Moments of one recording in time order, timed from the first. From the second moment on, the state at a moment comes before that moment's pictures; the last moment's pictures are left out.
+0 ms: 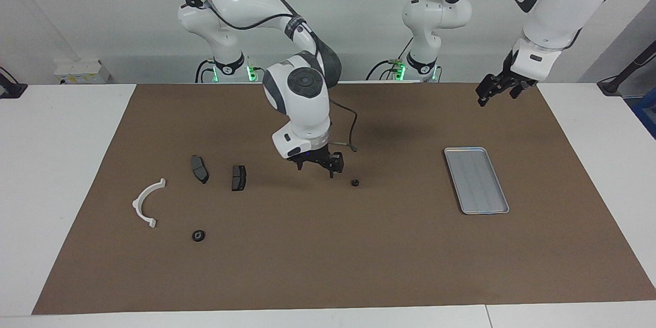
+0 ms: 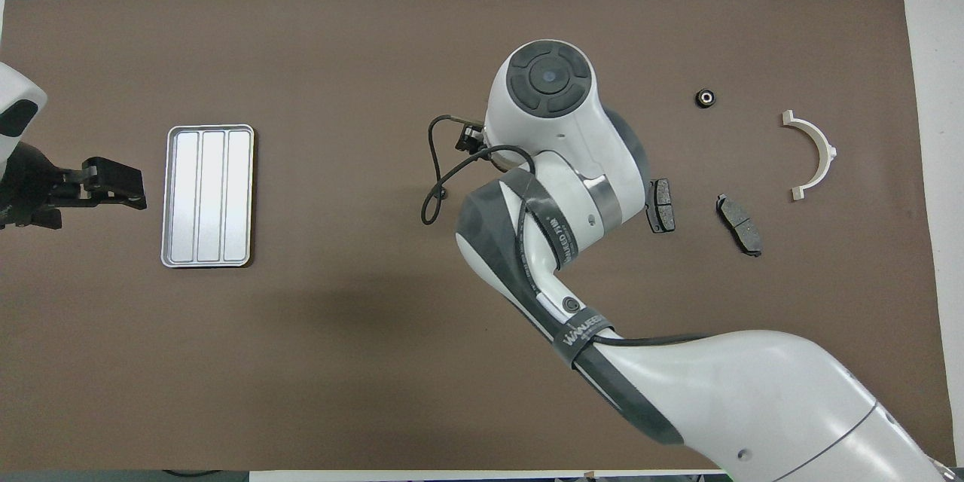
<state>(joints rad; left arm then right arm) -0.05 -0.07 -0.02 -1.75 0.02 1.61 -0.23 0.43 0.51 0.13 -1.44 -0.03 1.98 0.95</state>
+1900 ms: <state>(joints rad) -0.01 -0.06 -0.04 -1.67 -0.01 1.55 -0.19 0.60 0.82 0.11 -1.22 -0.14 2.06 1.18</state>
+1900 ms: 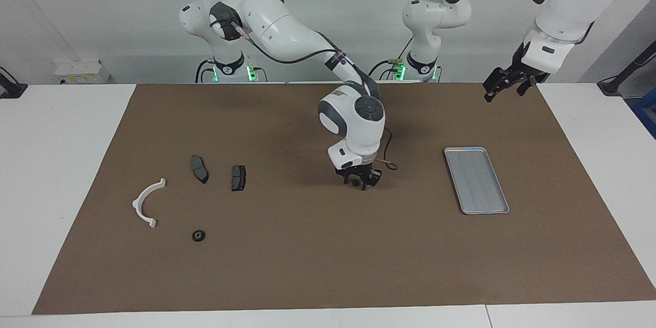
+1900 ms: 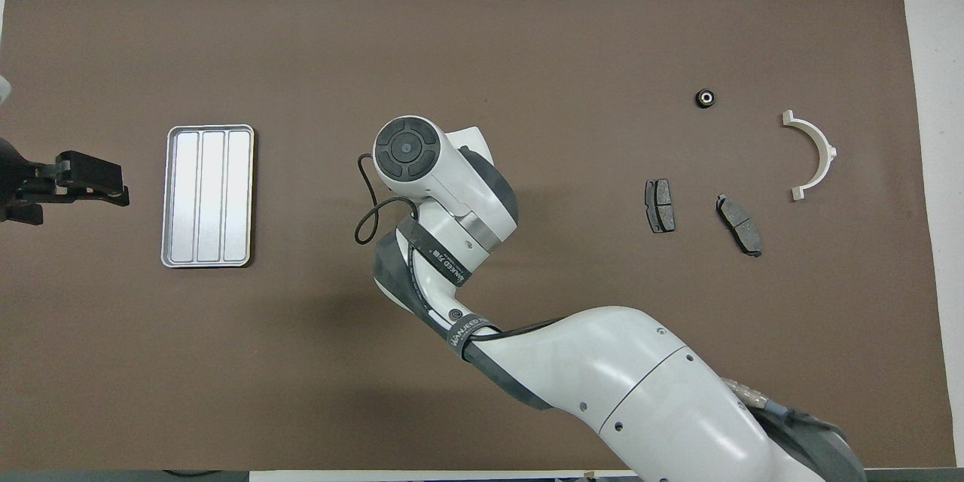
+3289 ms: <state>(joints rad) -0.01 -0.06 -0.05 -1.67 -0.01 1.55 -0.19 0.18 0.73 0.11 -1.18 -0.15 1.92 0.36</state>
